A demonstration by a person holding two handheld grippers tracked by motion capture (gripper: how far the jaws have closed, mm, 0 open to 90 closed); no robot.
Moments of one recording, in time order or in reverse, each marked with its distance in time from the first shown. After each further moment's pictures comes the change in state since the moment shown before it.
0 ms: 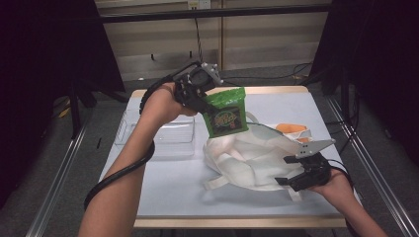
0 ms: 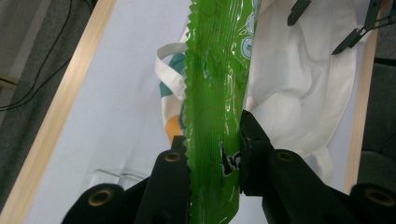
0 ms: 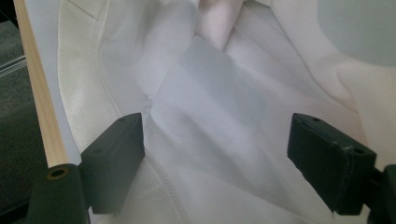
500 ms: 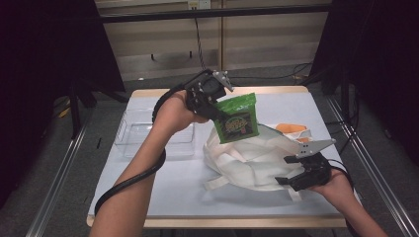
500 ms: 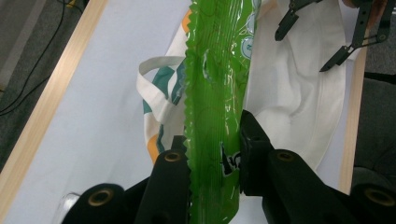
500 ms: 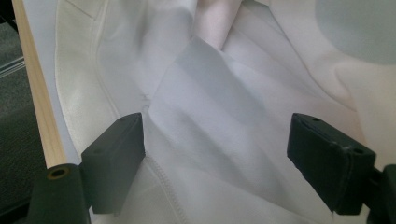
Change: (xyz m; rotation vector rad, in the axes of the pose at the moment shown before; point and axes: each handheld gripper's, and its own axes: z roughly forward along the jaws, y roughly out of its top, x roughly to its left) left arm -0.016 0.010 0.021 -0.024 -0.021 -0.004; right arm -0.001 -0.001 0.000 0.000 -0.002 0.003
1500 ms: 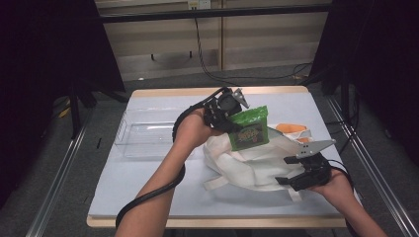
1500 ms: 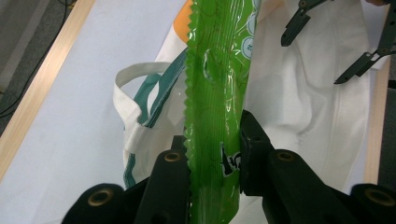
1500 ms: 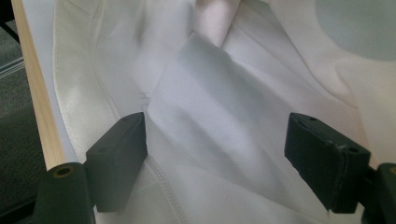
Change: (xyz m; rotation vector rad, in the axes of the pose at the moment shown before) left arm -0.021 0.005 0.052 -0.022 0.020 0.000; right arm 0.000 -0.002 0.001 0.003 0.004 0.004
